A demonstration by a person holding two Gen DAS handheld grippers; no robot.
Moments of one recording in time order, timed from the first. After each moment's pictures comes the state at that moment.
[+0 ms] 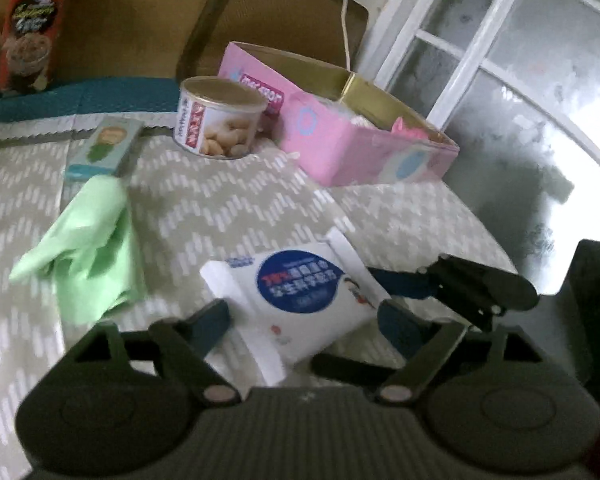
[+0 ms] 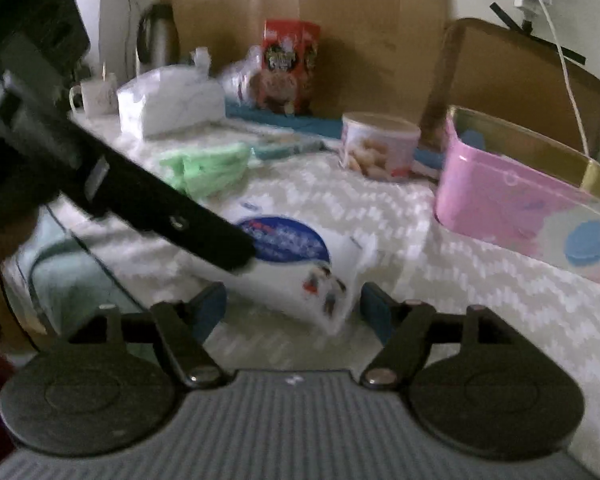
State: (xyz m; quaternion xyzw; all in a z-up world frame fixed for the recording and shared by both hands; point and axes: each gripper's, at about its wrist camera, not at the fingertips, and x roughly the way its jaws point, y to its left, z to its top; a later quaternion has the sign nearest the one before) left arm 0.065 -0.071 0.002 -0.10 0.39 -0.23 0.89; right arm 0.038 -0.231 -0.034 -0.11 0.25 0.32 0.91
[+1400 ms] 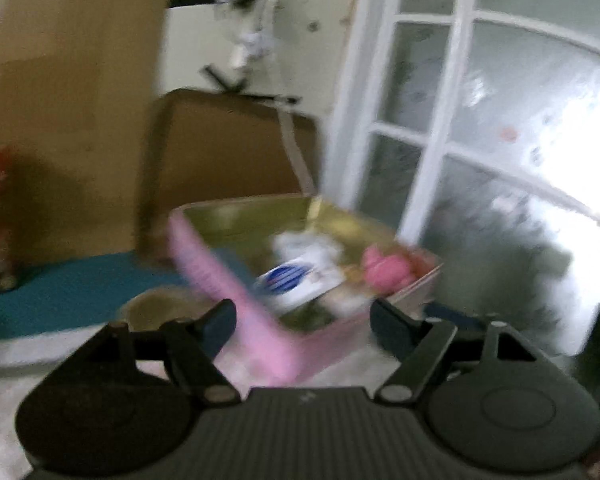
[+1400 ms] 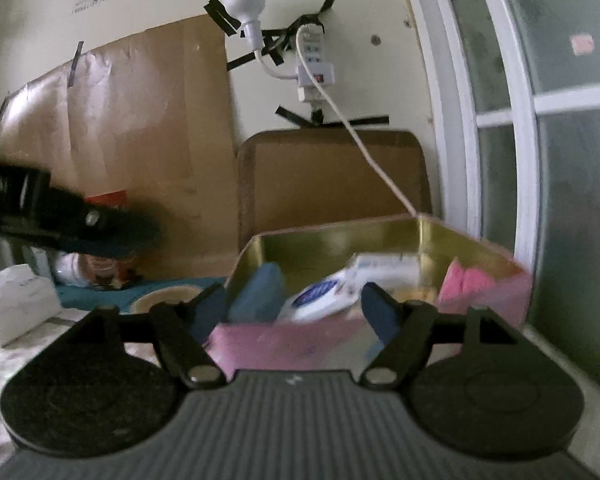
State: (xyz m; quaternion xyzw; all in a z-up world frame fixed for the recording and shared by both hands) left arm 0.113 -0.116 0.093 -0.03 0.25 -0.22 0.94; right arm 0.078 -0.327 0.033 0.05 0.10 0.11 0.99
